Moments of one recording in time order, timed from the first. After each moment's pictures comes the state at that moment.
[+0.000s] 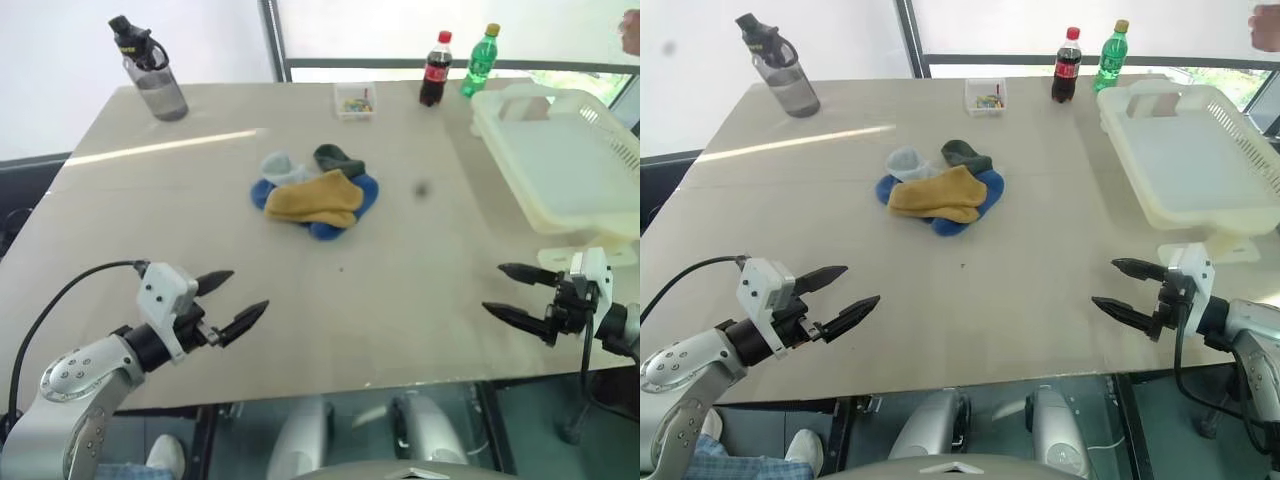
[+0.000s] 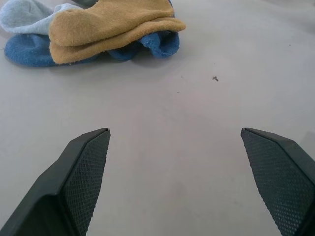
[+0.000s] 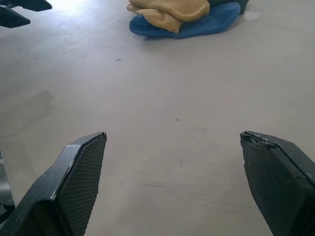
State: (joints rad) left arm 0.30 0.67 0.40 -0.55 -0.55 0.49 -0.76; right arm 0.06 -0.76 -0.27 -0.14 0.60 0.30 1.14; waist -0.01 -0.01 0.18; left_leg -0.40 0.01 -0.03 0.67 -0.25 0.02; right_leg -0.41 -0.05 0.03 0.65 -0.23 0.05
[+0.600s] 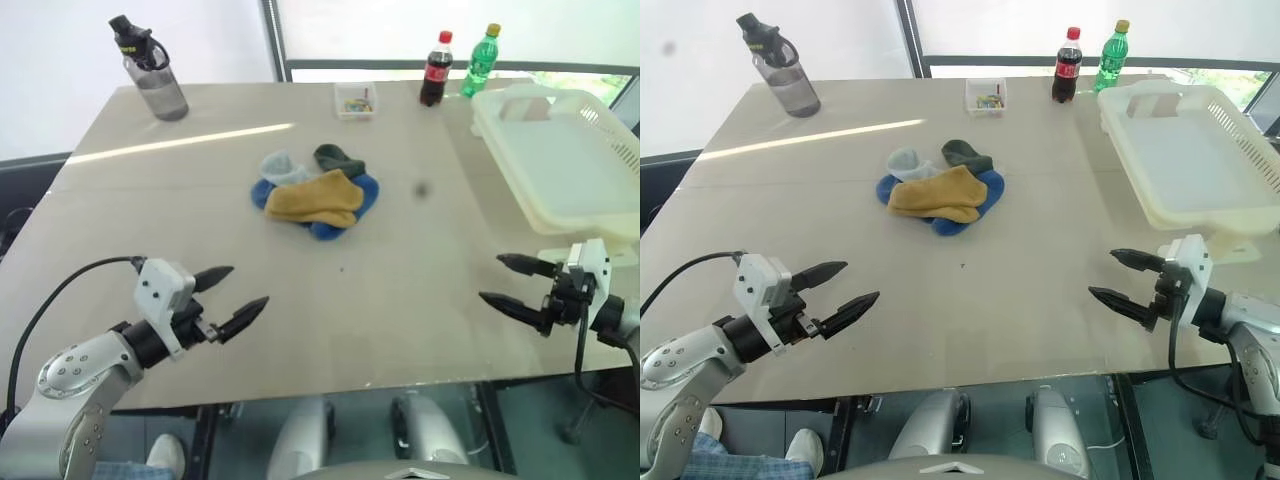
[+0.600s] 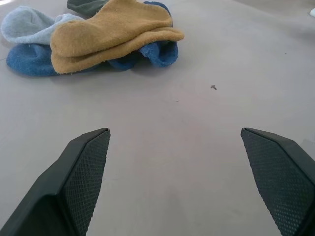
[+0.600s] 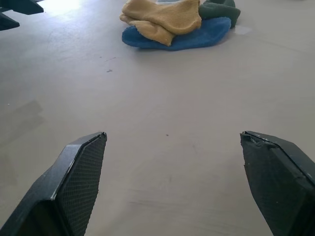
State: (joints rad) left arm 0.28 0.68 0.41 -0.55 -0.58 0.49 -0.76; right arm 0.02 -0.75 -0.26 -0.15 0.60 0.31 1.09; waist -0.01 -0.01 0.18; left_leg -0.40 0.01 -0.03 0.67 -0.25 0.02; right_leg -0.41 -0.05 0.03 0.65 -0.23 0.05
